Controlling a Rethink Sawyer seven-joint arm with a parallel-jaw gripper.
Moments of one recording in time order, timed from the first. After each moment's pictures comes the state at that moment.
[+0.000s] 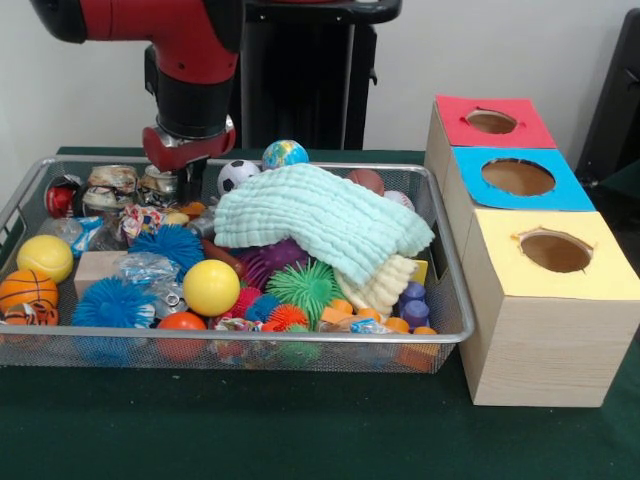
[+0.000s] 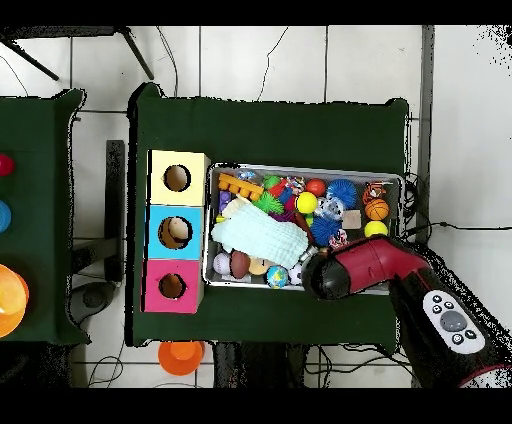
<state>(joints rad) -0.81 -0.58 0.51 1.81 -1.02 0.71 1.42</state>
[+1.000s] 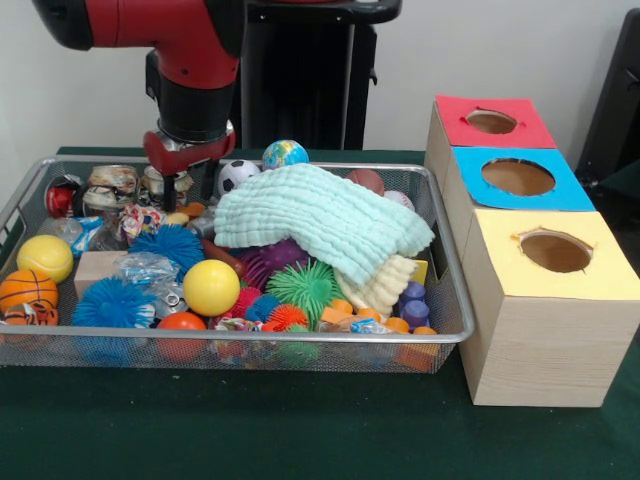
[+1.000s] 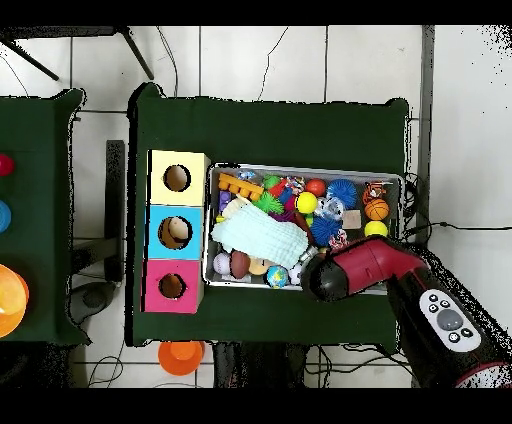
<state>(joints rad) -0.82 -0.57 0.51 1.81 -1.05 0.69 1.42</state>
